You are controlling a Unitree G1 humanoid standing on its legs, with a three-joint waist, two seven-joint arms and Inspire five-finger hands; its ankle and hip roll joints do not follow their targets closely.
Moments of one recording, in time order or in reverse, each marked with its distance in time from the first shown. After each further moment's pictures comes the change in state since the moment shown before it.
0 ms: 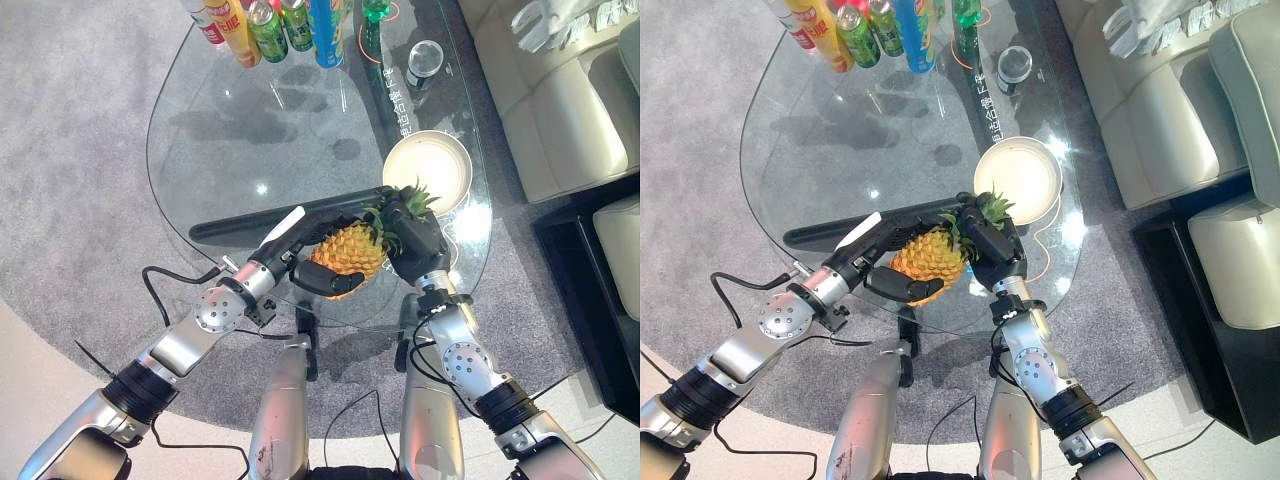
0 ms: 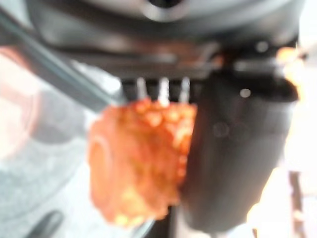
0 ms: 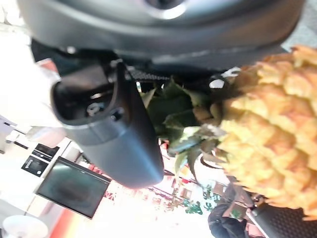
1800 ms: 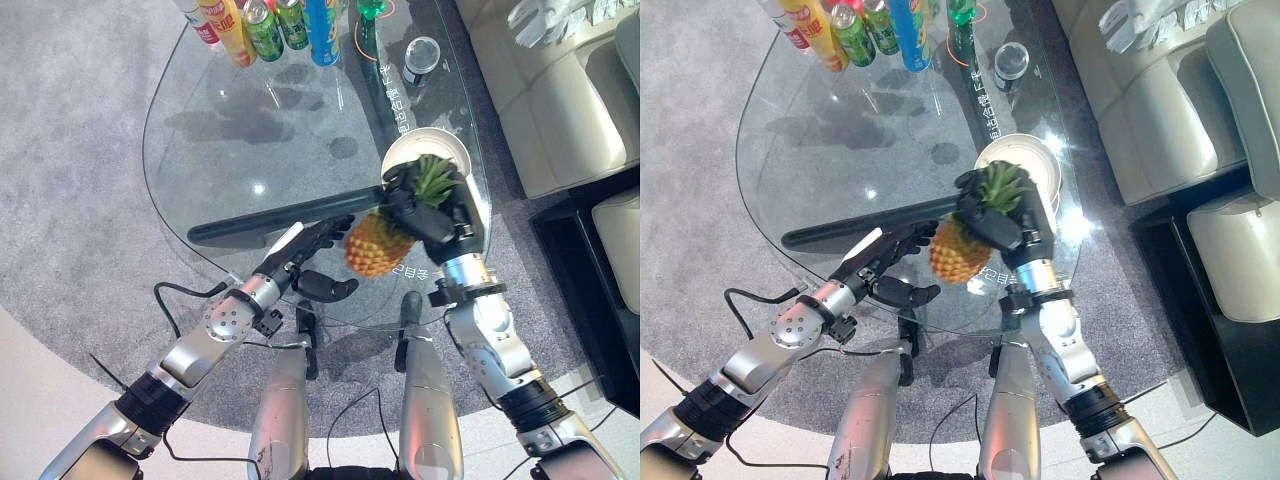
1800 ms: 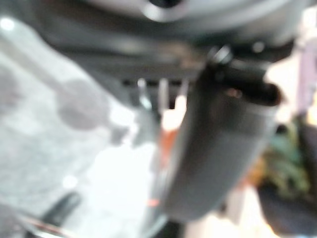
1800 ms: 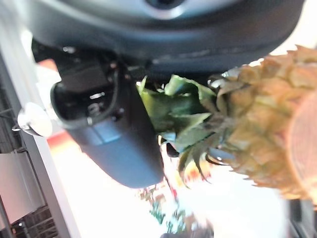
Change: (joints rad) left arm 0.092 -0.048 0.037 0.020 -0.032 0.124 0.046; right arm 0.012 -0.131 -0.141 -0.116 -0.672 -0.075 -0.218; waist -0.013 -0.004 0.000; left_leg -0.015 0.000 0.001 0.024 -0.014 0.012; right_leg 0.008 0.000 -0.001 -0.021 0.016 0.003
